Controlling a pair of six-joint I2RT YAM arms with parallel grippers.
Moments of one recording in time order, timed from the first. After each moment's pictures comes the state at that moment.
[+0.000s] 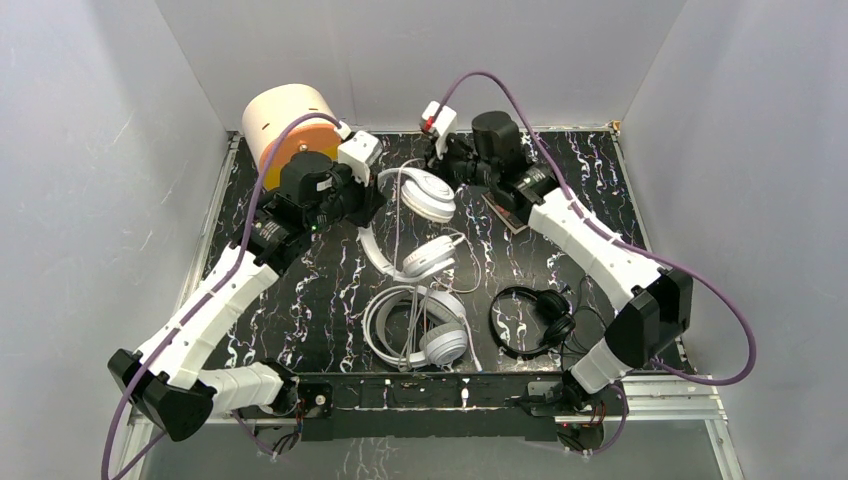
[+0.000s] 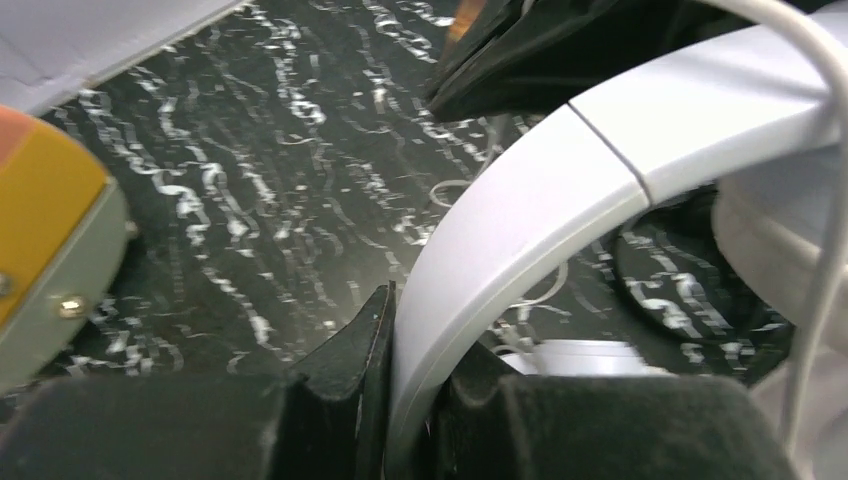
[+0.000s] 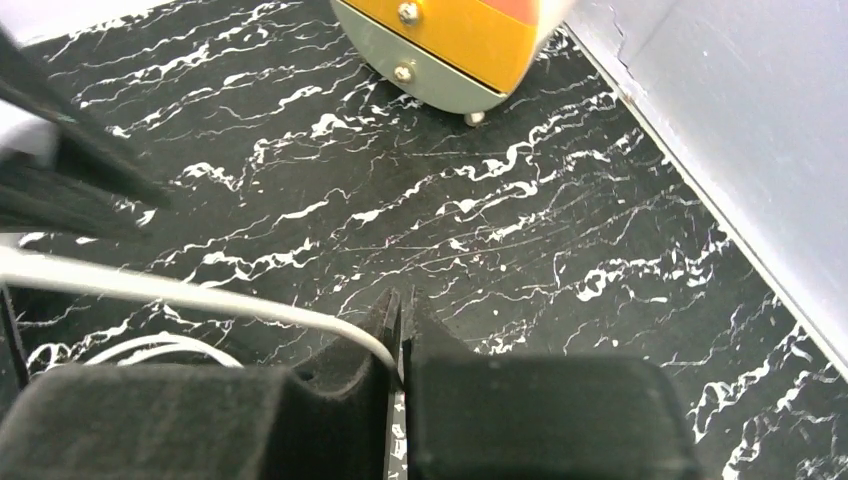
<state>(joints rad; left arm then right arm) -0.59 1.17 1.30 -0.50 0.10 0.03 0.65 1.58 1.59 -0.38 -0.42 -0.25</state>
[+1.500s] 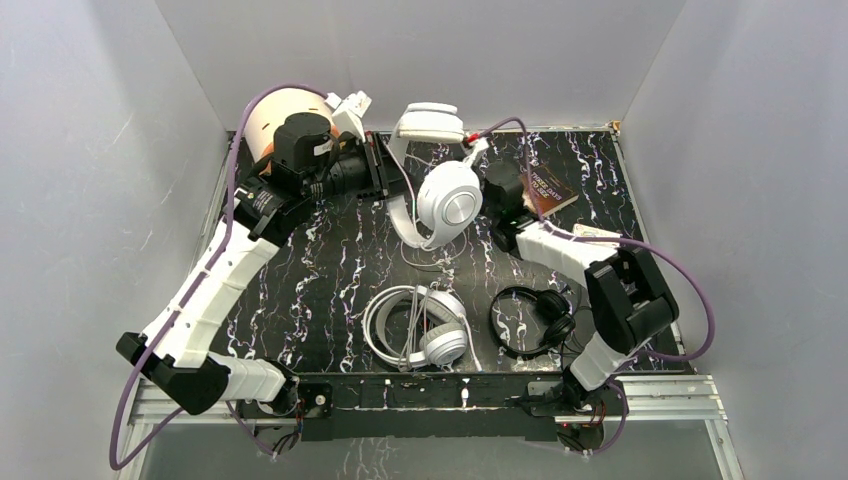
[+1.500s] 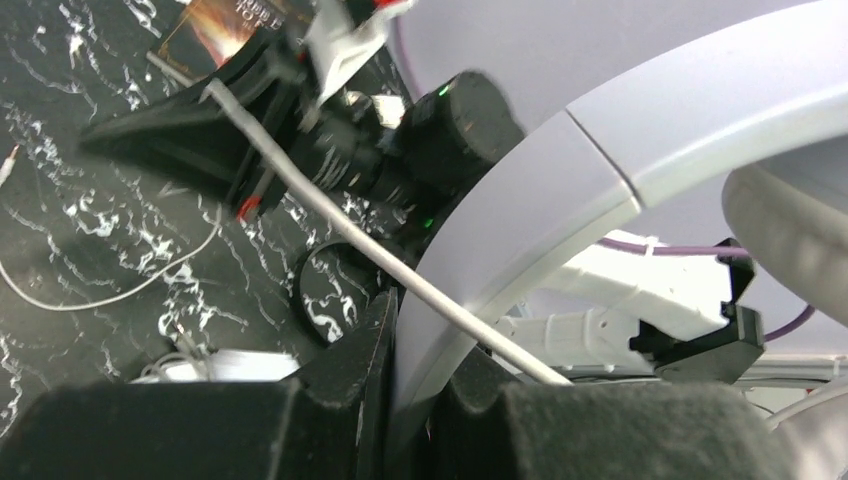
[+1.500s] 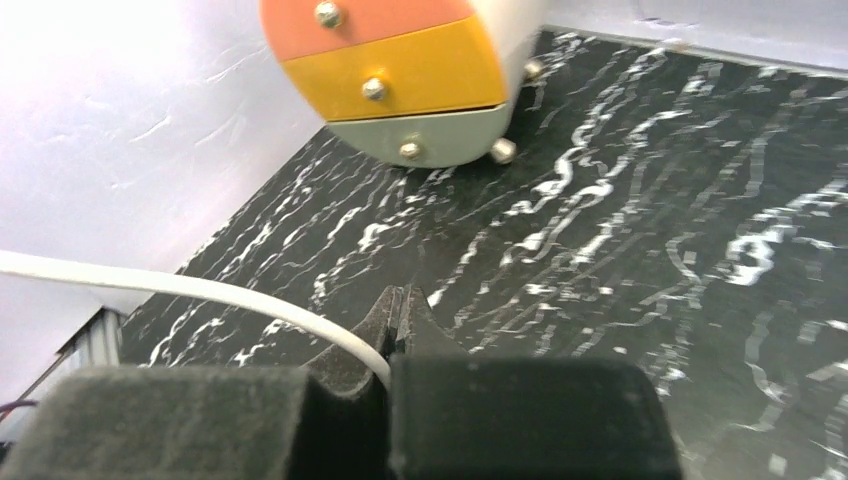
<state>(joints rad) -0.59 1.32 1.63 -0.62 0.40 -0.69 0.60 1.64 1.02 0.59 -0.37 0.44</state>
